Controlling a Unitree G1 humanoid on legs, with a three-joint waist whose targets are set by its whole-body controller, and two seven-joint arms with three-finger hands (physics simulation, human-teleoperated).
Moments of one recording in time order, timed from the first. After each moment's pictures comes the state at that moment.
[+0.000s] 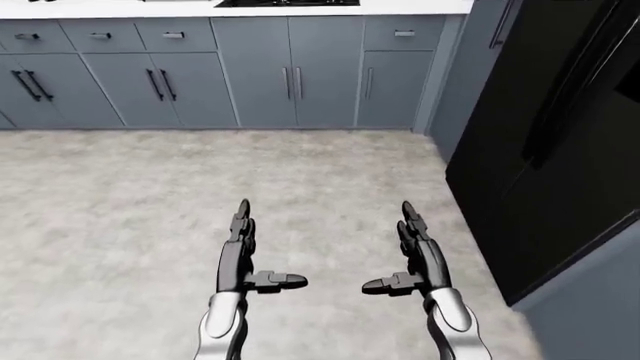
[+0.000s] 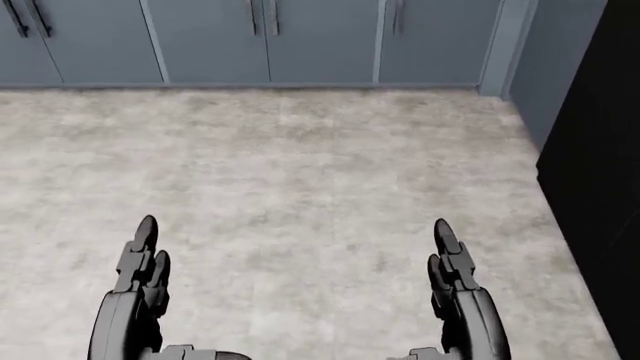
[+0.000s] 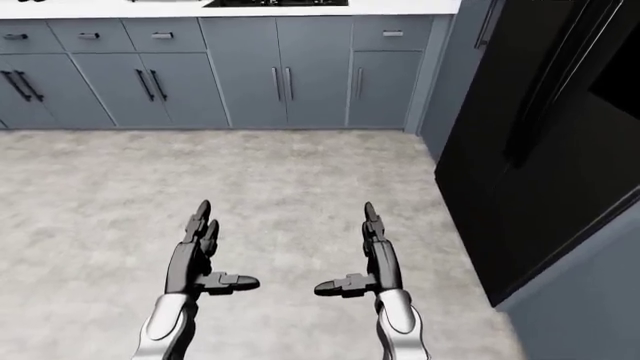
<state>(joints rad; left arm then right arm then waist) 0.01 0.01 0.03 0.04 -0.02 0.02 -0.04 0.02 -0.02 -0.02 0.06 0.00 0.04 0.10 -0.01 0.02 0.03</state>
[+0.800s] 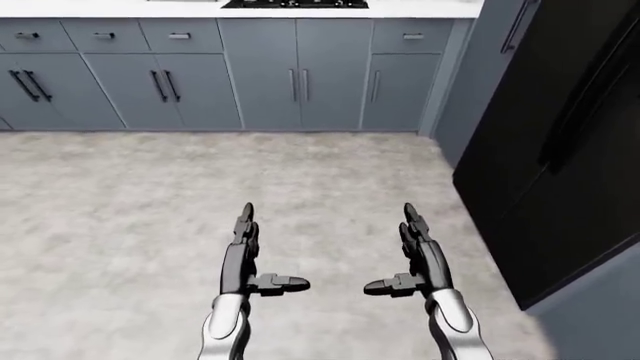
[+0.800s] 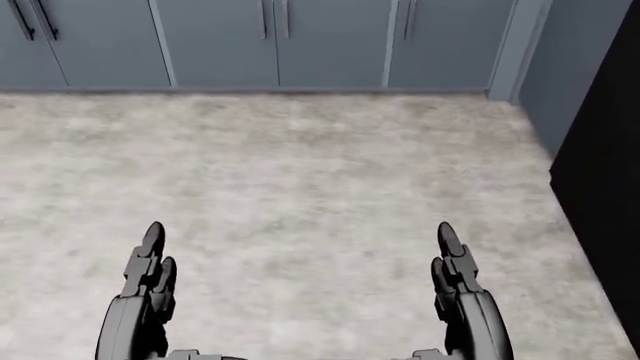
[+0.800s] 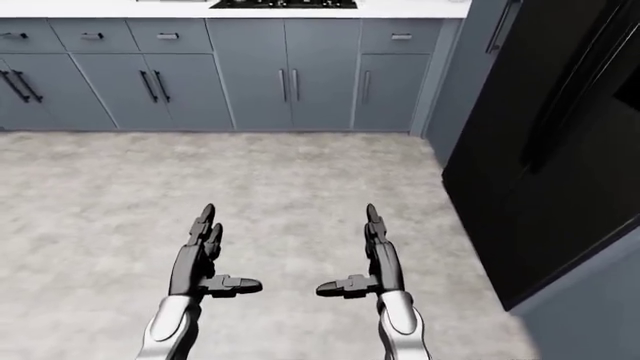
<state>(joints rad) 0.02 0.01 0.02 0.06 -0.02 0.03 -0.04 0.03 -0.02 -0.03 0.07 0.00 0.04 0.10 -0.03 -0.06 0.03</state>
